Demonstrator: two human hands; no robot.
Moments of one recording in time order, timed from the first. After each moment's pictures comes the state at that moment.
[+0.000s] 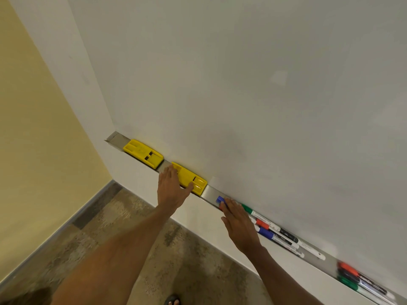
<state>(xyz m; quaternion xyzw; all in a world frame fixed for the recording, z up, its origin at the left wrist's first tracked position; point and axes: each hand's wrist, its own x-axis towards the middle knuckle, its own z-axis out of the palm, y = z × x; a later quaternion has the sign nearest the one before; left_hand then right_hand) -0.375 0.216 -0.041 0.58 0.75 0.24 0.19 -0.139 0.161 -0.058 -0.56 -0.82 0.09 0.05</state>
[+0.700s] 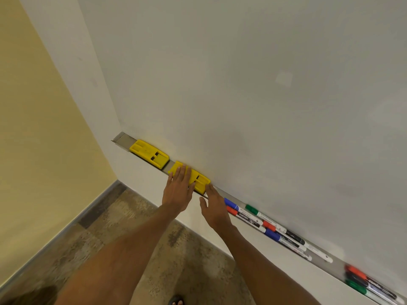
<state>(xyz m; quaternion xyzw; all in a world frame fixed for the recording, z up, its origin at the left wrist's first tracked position) -0.382 0.217 -0.057 0.69 0.70 0.13 0.12 -0.240 0.191 -0.036 -0.61 -0.71 0.32 0.15</state>
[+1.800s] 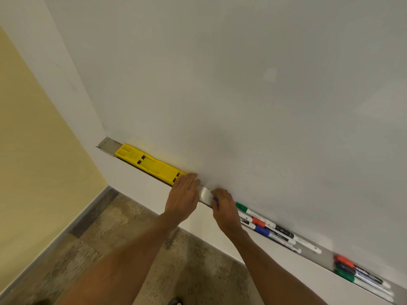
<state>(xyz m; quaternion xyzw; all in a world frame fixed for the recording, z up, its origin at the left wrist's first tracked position) -0.341 0.212 -0.056 0.78 0.57 0.25 -0.01 -0.184 0.191 -0.035 -0.63 -0.71 0.24 0.23</state>
